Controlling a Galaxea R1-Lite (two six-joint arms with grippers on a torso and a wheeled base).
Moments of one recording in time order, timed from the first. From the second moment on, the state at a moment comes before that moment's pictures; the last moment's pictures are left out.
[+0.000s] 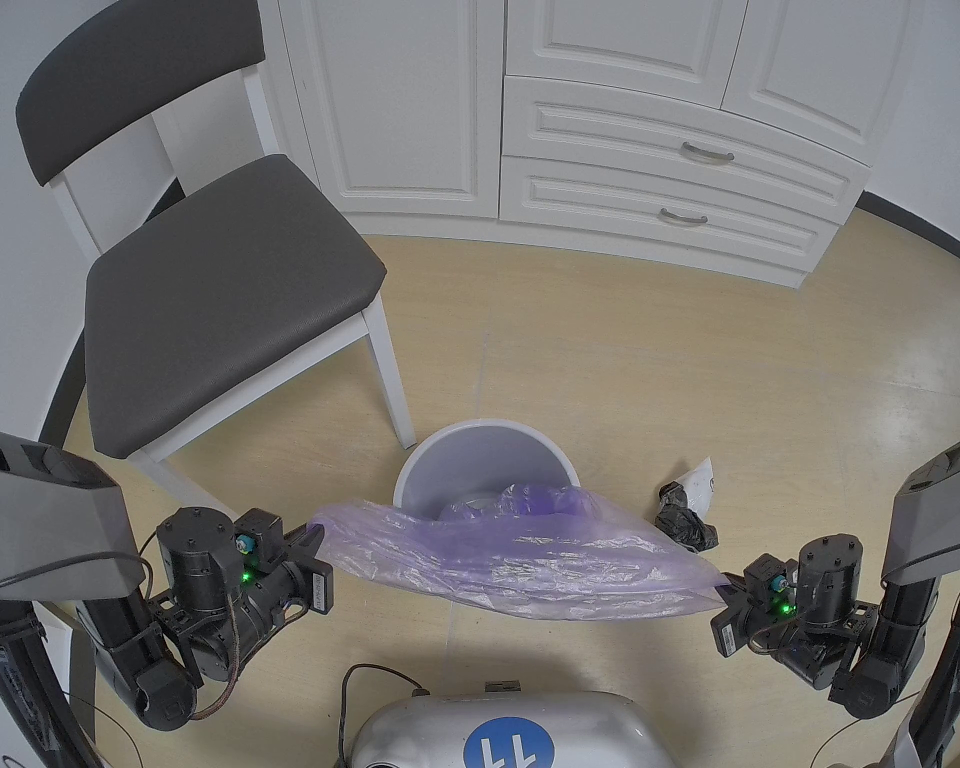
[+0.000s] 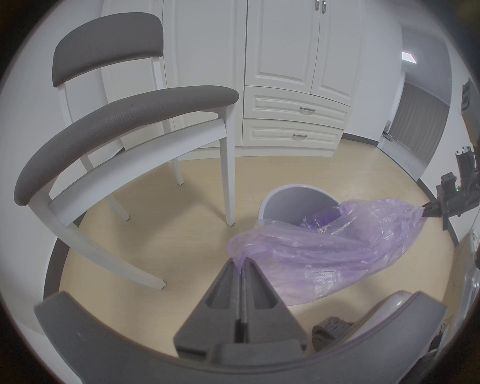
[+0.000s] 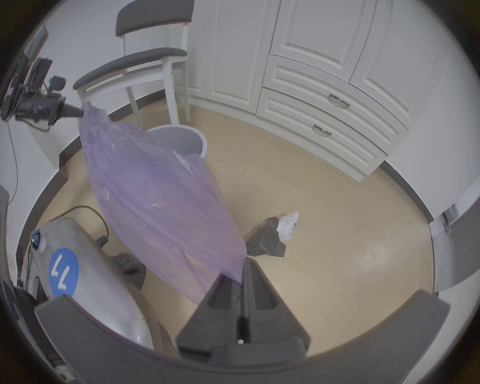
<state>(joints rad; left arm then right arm) -0.45 2.04 -0.21 -1.54 0.20 0.04 0.44 2.05 -0.03 -1.55 -0.28 -0.25</state>
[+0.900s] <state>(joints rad) -0.45 2.29 -0.30 -1.54 0.20 0.01 0.48 2.37 -0.20 -1.55 -0.36 -0.07</state>
